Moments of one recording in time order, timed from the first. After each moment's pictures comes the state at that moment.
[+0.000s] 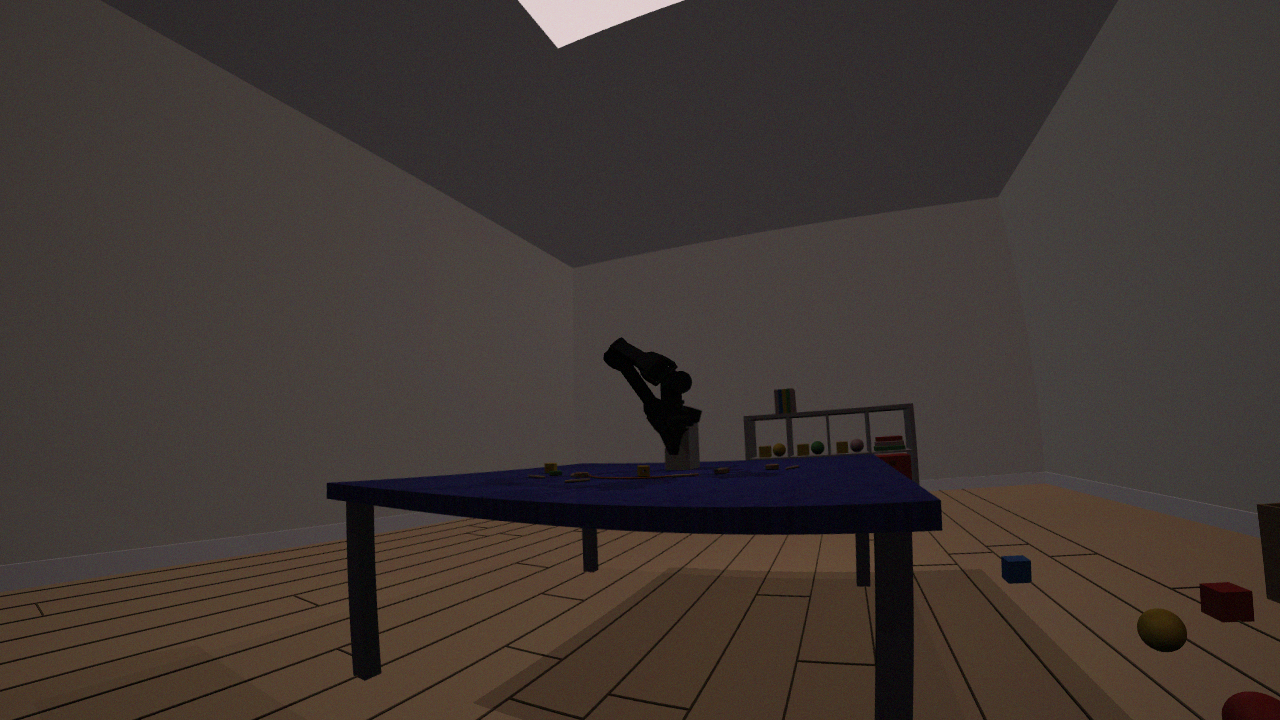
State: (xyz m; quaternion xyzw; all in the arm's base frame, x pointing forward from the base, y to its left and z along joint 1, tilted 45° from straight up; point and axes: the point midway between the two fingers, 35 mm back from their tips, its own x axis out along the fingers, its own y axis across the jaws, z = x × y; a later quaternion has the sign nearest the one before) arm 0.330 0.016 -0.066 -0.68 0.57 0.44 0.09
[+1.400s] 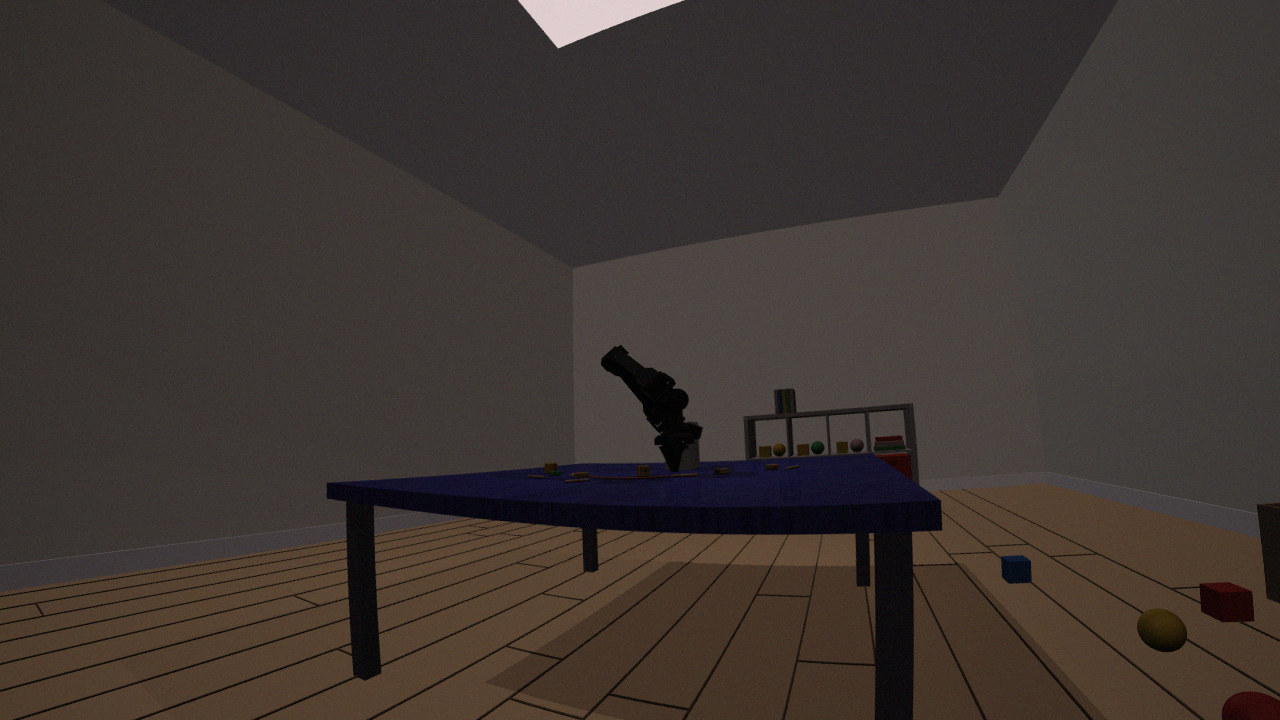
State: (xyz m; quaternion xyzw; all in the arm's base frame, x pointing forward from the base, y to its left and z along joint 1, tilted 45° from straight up) arm 0.331 -0.015 -0.099 -0.69 0.57 0.44 0.09
